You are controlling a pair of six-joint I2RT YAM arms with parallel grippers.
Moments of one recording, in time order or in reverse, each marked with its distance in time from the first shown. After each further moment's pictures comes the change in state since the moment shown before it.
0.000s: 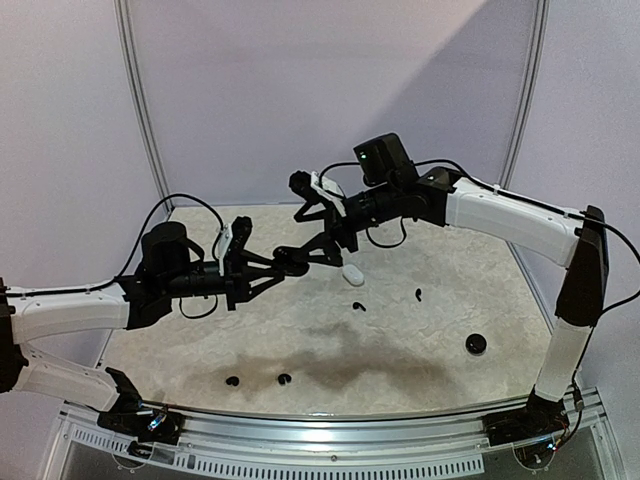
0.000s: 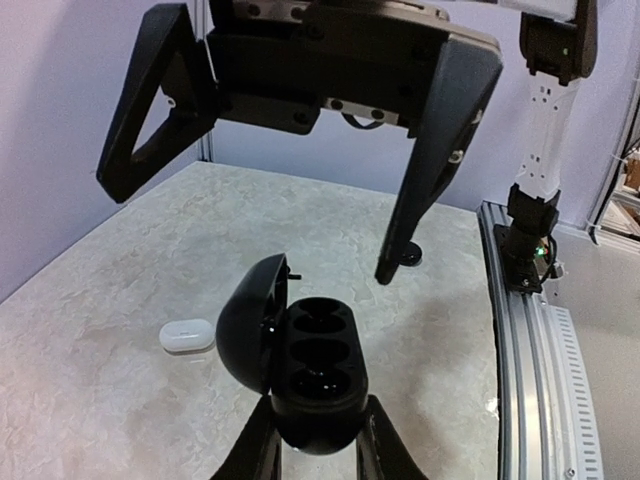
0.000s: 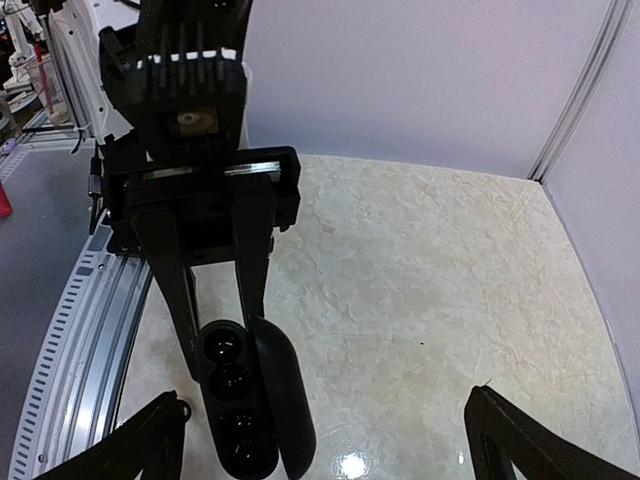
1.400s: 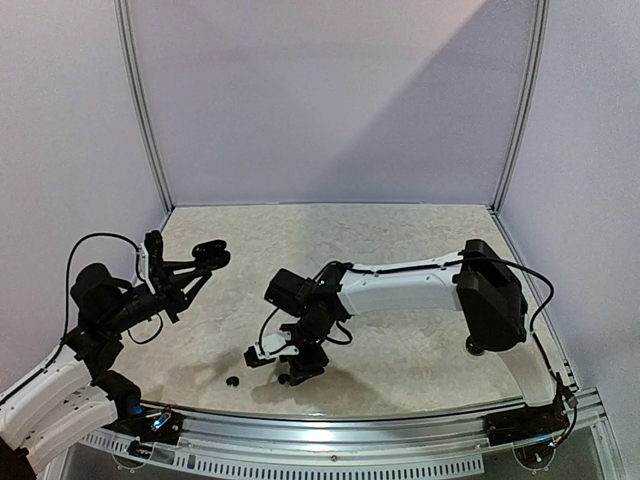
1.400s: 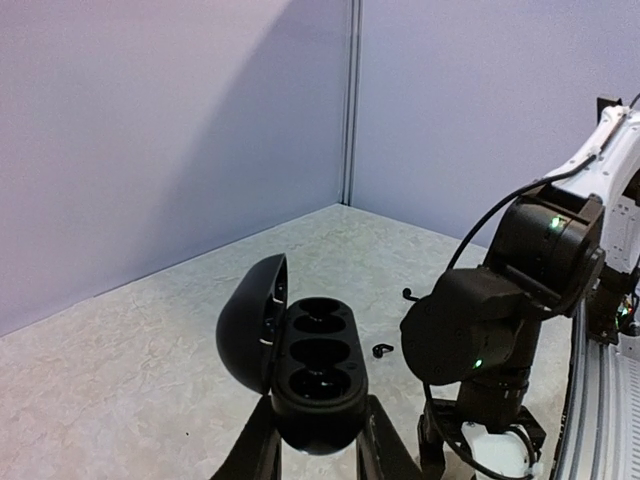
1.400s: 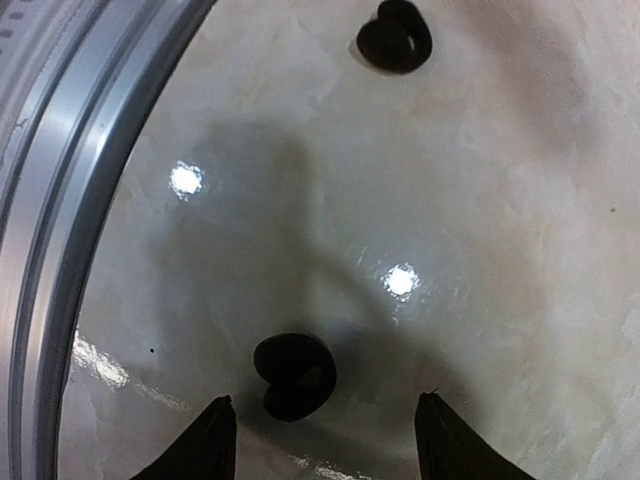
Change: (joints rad) left arm 0.319 -0.640 -0.330 -0.116 -0.066 -0.100; right arm 0.319 0.446 0.084 -0.328 0.284 -0.326
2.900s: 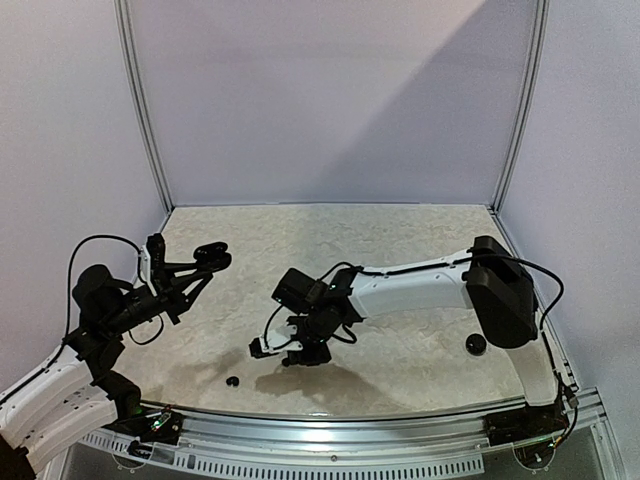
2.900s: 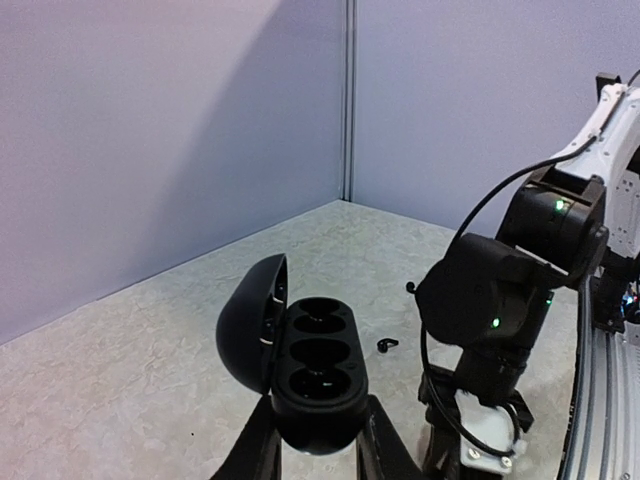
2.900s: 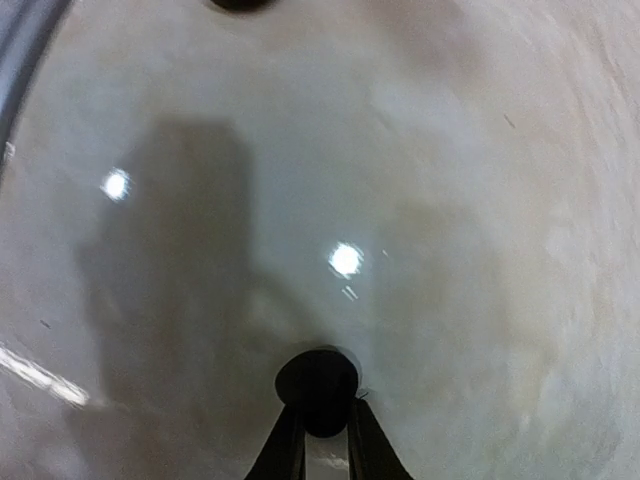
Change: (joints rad) left arm 0.002 0.010 -0.014 0.018 0.008 0.037; right arm -0.014 -0.053 -0.124 0.159 0.176 0.048
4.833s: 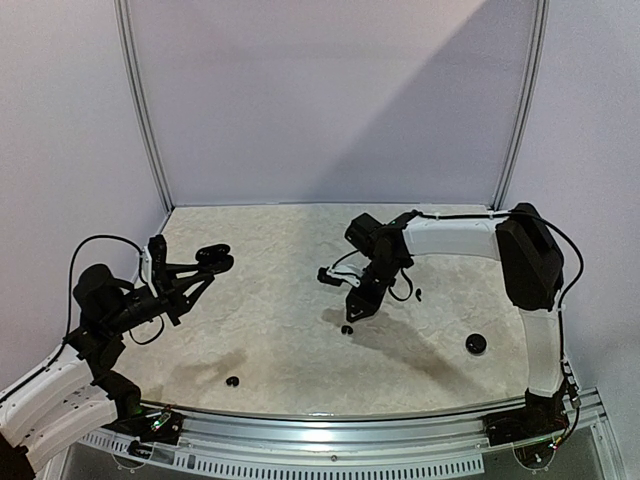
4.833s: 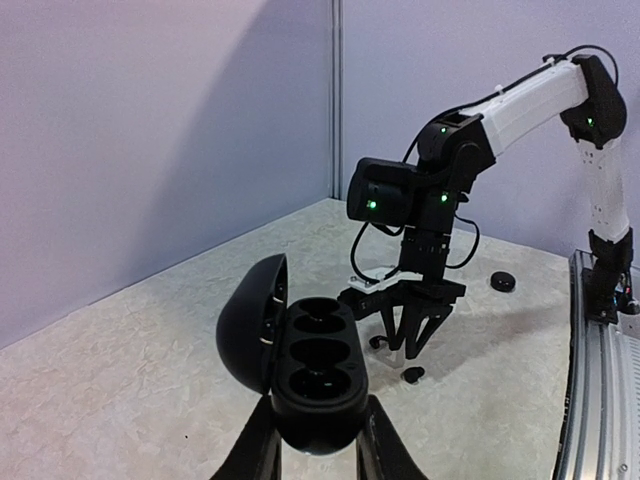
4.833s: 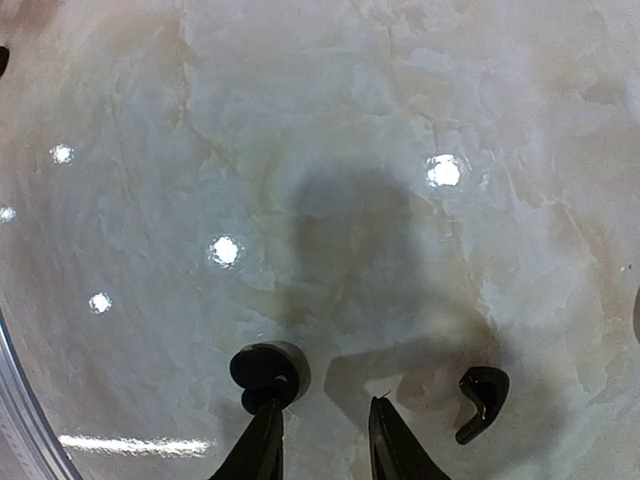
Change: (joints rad) left arm 0.002 0.012 0.000 0.008 0.034 0.015; right arm -0.378 -0.106 -0.069 -0.219 -0.167 0.360
